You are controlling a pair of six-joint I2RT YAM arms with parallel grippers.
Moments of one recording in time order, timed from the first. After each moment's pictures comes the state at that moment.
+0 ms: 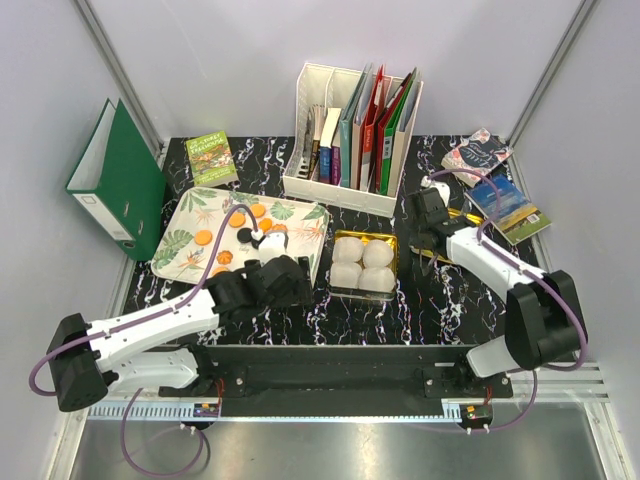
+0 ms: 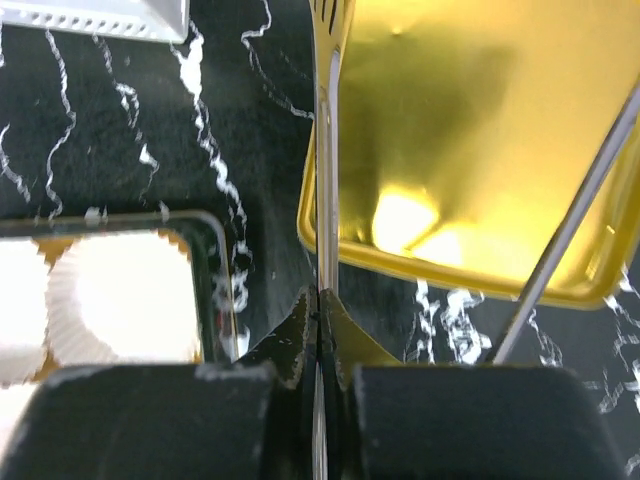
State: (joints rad) left arm -1.03 1.08 0.79 -0.64 -0.45 -0.91; right arm 0.37 1.44 0.95 -0.43 0.34 0.41
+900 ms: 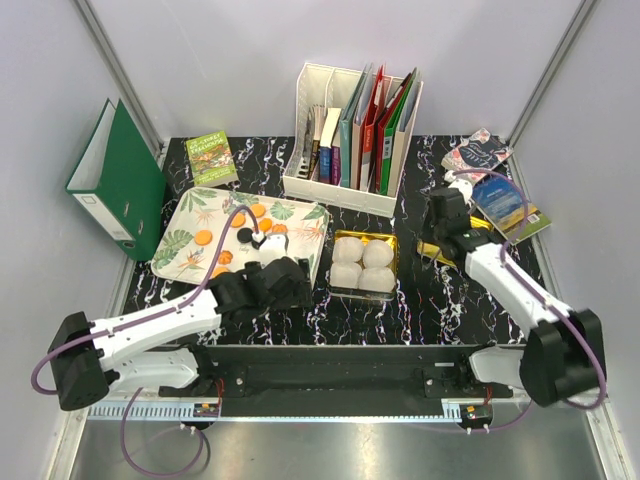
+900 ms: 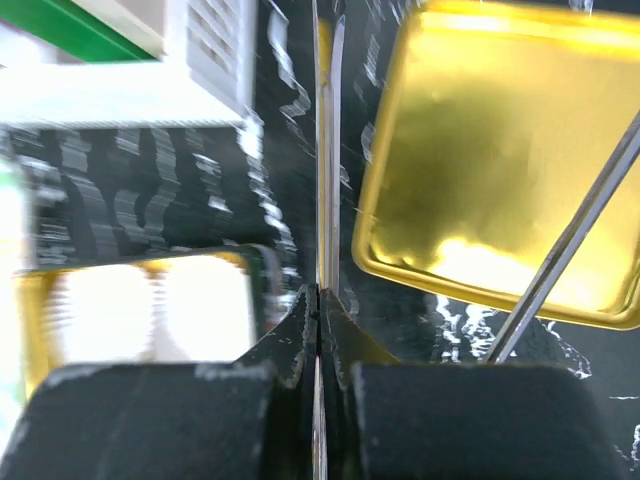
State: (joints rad) left arm -1.03 1.09 0.77 -0.63 -0.45 -0.91; right arm 0.31 1.30 0.87 -0.32 0.28 0.48
